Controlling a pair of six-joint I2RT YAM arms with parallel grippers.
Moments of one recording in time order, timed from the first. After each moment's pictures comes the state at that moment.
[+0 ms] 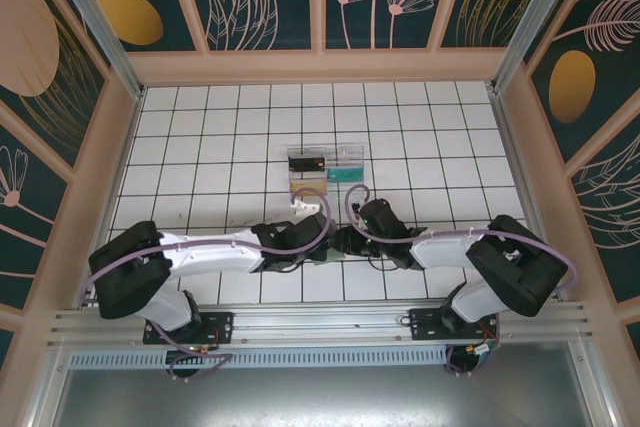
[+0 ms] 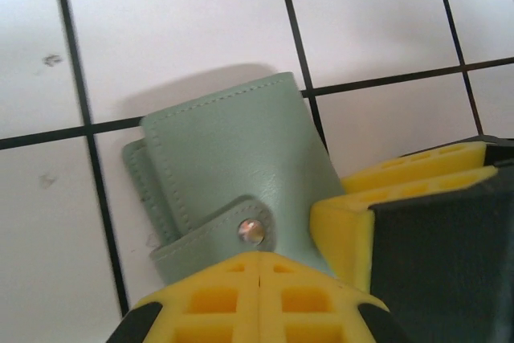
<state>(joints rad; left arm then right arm) -1.13 1.50 0.77 -0.24 -0.28 -0.94 0.81 1.45 0.40 0.27 -0.26 0.86</state>
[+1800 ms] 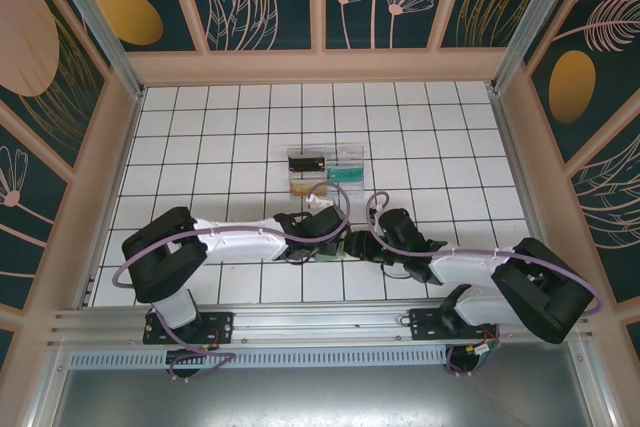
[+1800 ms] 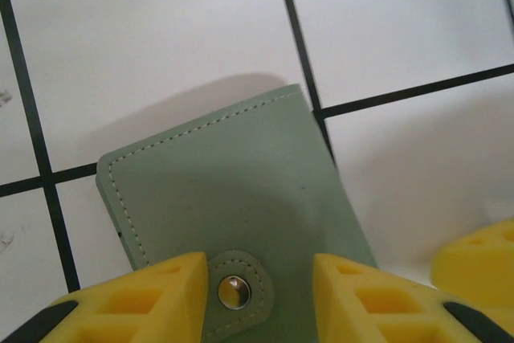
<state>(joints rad) -1.10 1.72 0.94 -0.32 -0.27 -0.86 0.77 1.26 0.22 0.35 -0.30 0.91</state>
